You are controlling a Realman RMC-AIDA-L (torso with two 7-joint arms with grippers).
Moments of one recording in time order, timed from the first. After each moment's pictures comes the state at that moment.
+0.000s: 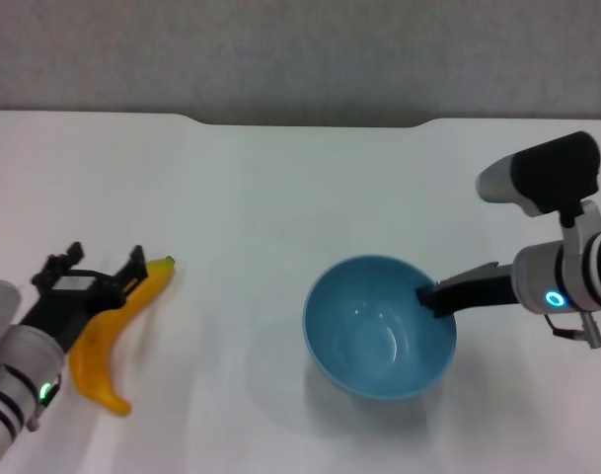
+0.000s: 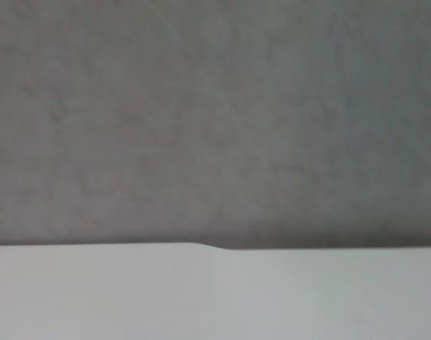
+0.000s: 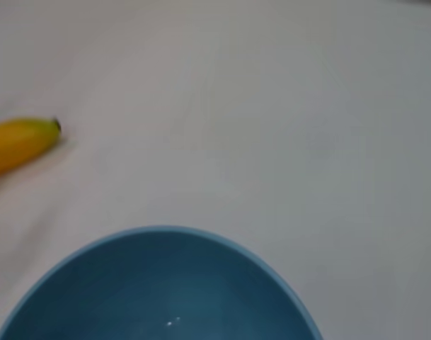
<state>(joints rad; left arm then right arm) -0.38 -2.03 -0.91 -0.41 2.39 0.75 -0.15 0.54 2.02 -1.60 -0.97 -2.26 -0.83 2.60</state>
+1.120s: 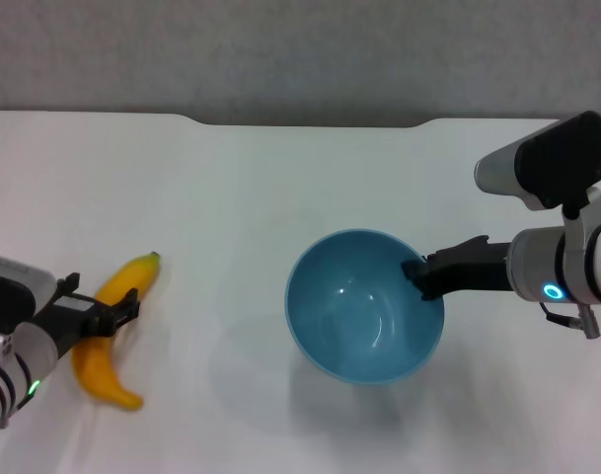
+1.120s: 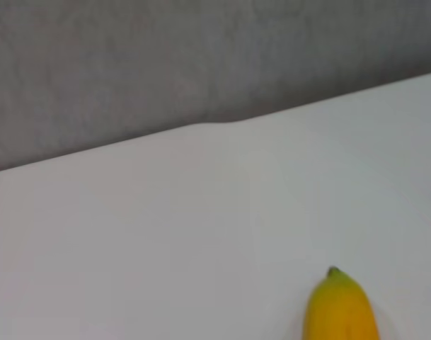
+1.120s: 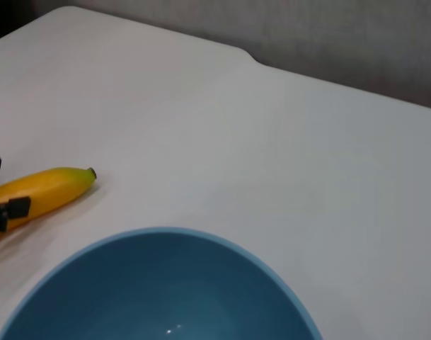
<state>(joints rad) -0.42 -1.99 -1.10 -0.48 2.66 0.33 -0.07 0.44 2.01 -1.67 -1.17 -2.27 -0.79 2.60</state>
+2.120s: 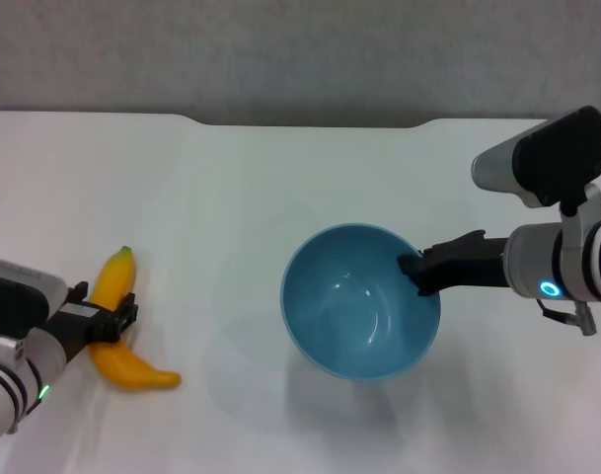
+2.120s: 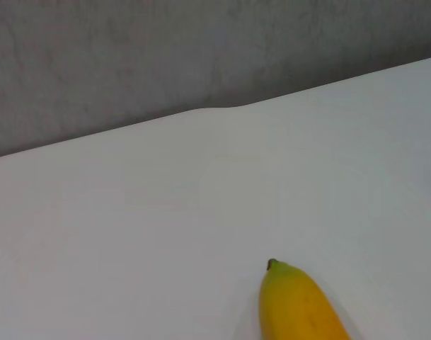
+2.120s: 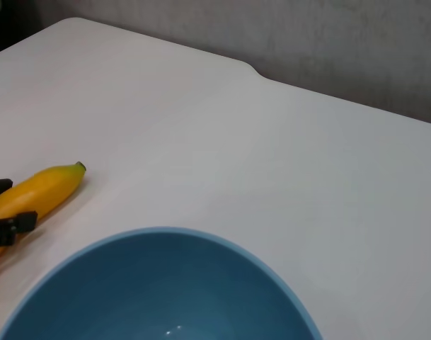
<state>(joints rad) -0.44 -2.03 -1.15 -0.43 2.66 0.32 -0.01 0.44 2.01 -1.68 -1.18 -2.27 -0.78 2.60</state>
